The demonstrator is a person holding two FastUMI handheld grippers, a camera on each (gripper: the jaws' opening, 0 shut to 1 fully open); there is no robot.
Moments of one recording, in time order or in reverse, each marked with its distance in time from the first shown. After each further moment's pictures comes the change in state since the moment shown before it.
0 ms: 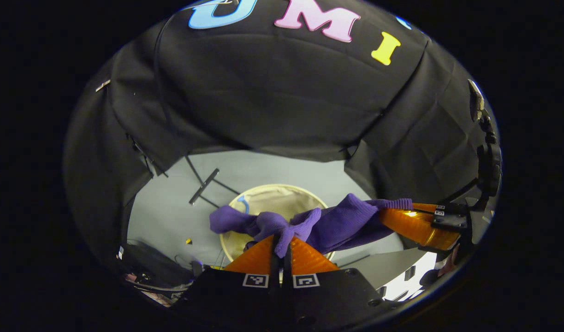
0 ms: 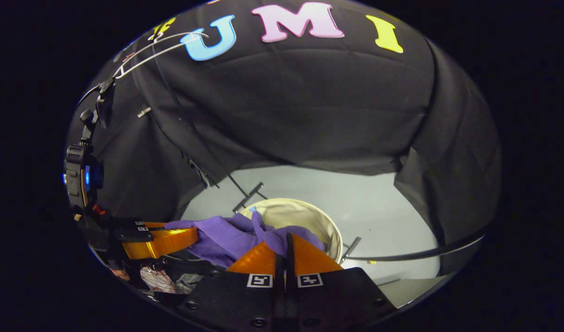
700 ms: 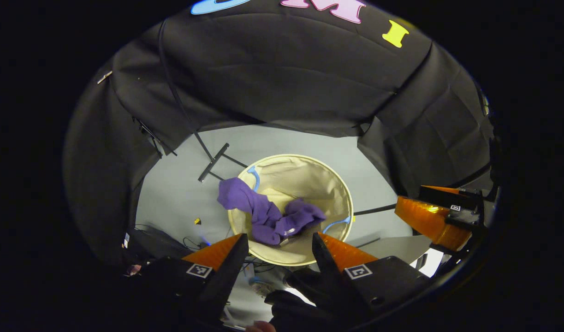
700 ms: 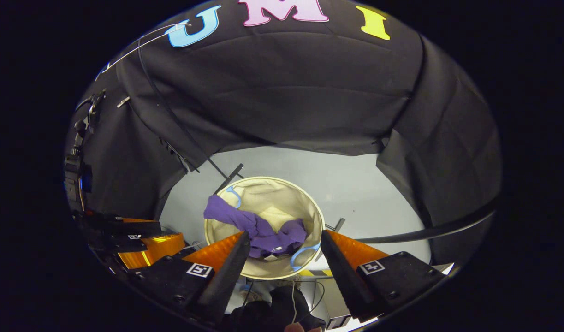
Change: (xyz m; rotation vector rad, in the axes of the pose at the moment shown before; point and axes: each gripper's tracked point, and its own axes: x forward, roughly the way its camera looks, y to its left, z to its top) left arm 0.010 0.005 -0.036 -0.012 0.102 0.046; right arm 0.000 -0.030 -0.026 0.001 0.060 -0.106
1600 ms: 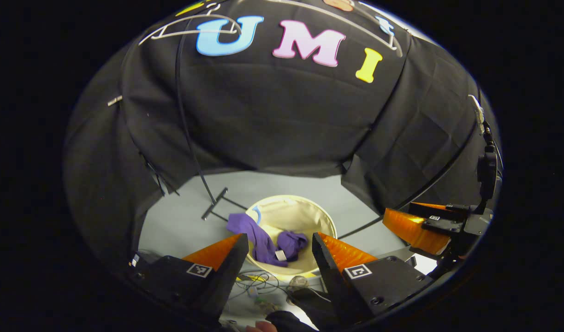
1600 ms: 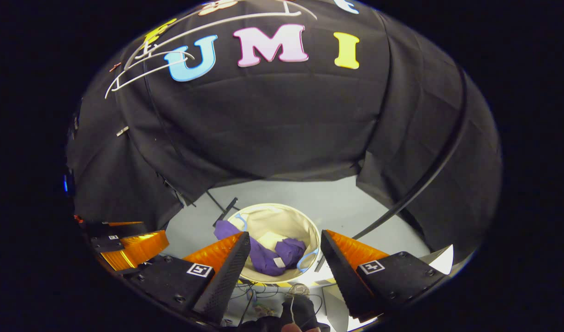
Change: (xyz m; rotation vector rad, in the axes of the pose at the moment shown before) left arm -0.164 0.019 0.033 0.087 -0.373 -0.050; right arm -0.146 0.041 0.026 0.095 -0.299 -0.126
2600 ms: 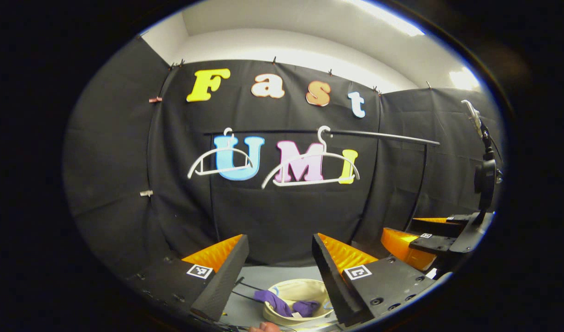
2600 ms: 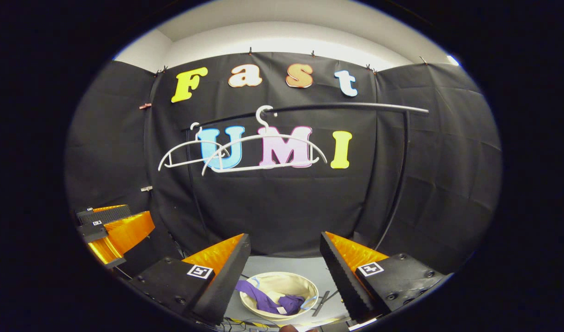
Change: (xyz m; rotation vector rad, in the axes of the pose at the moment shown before) left arm -0.261 0.023 0.118 0.108 -0.686 0.043; right arm -0.235 0.083 0.150 -0.039 -0.558 -0.023
